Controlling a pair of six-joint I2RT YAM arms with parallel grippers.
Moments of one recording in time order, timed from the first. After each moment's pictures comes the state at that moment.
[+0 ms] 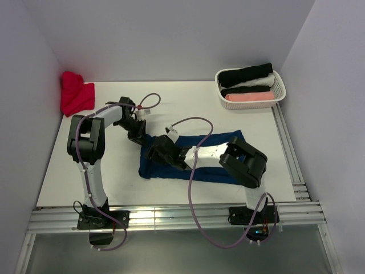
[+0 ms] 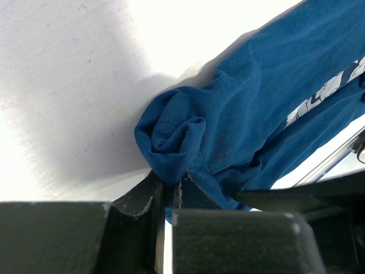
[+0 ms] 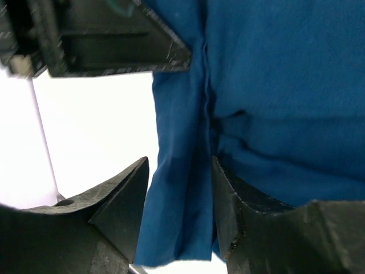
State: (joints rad) left arm -0.18 2.08 1.43 -0.81 0.57 0.06; right arm 1.02 1.93 1.09 0.16 0.21 1.22
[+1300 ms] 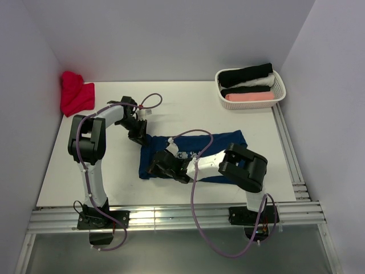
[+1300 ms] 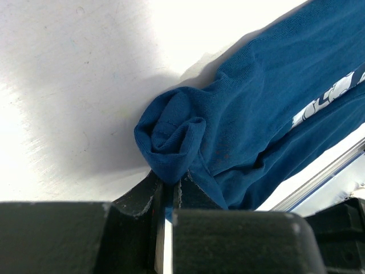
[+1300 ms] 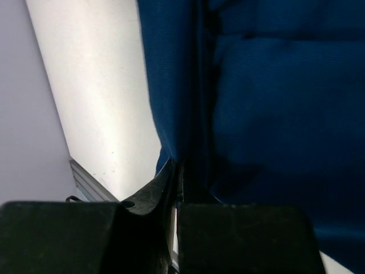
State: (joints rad) left arm -0.20 2.08 1.45 -0.83 0.52 0.07; right arm 1.13 1.88 0.95 0.28 0.20 1.35
